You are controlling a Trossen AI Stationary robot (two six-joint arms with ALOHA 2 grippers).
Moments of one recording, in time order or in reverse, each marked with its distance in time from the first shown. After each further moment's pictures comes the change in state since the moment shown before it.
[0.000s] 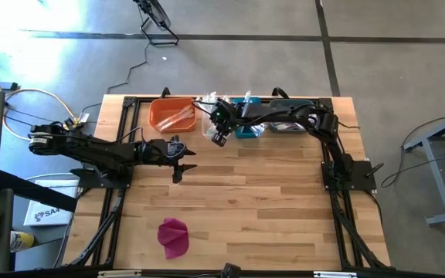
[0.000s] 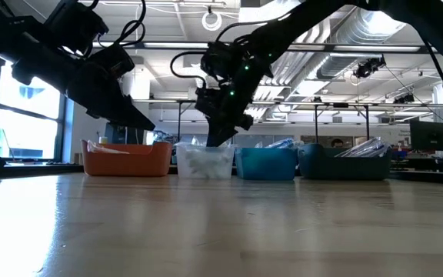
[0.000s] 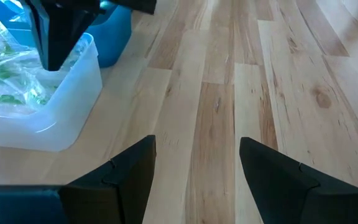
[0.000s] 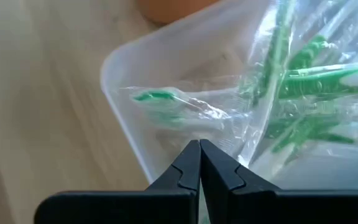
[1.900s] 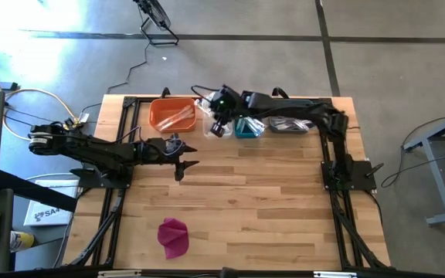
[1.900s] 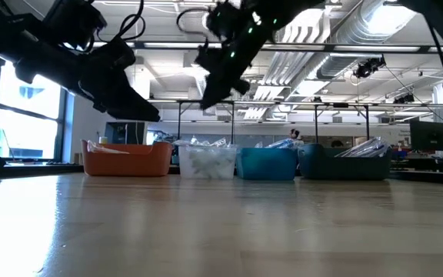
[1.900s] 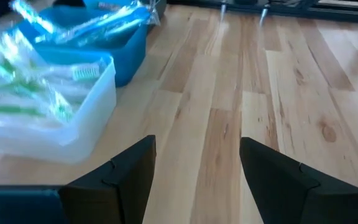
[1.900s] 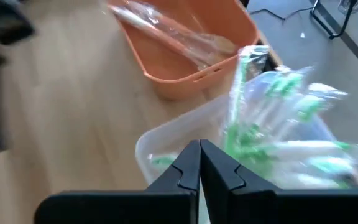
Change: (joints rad) left arm 0.000 0.000 0.000 0.085 -0.043 -0.042; right arm 0.011 -0.102 0.109 -0.052 0.020 -0.047
